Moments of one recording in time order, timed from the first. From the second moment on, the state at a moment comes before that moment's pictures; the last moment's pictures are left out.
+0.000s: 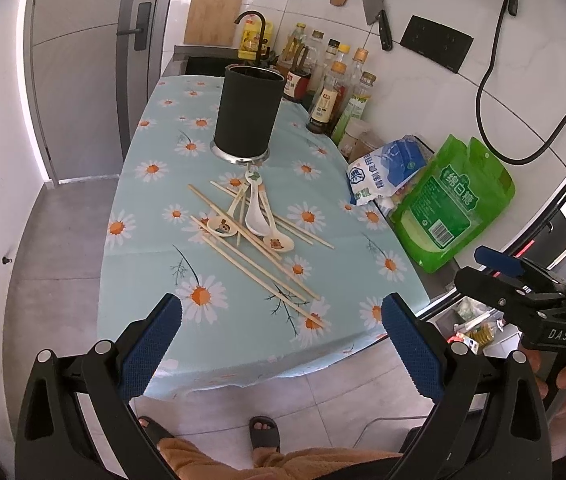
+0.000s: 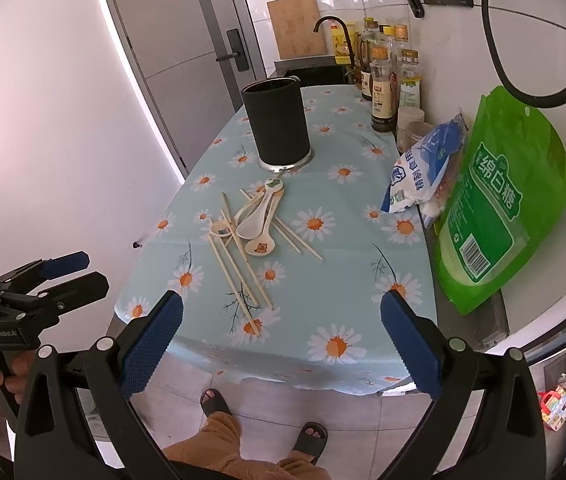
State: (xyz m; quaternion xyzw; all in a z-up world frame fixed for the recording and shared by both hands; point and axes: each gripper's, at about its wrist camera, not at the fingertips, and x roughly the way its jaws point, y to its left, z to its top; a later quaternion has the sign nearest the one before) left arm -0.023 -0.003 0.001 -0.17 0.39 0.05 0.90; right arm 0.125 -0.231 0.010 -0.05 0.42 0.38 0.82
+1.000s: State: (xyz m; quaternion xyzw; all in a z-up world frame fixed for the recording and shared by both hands) left arm -0.021 -0.007 0.000 -0.15 0.40 0.05 0.90; right arm 0.127 -0.229 0.009 -0.04 0.42 0.38 0.82
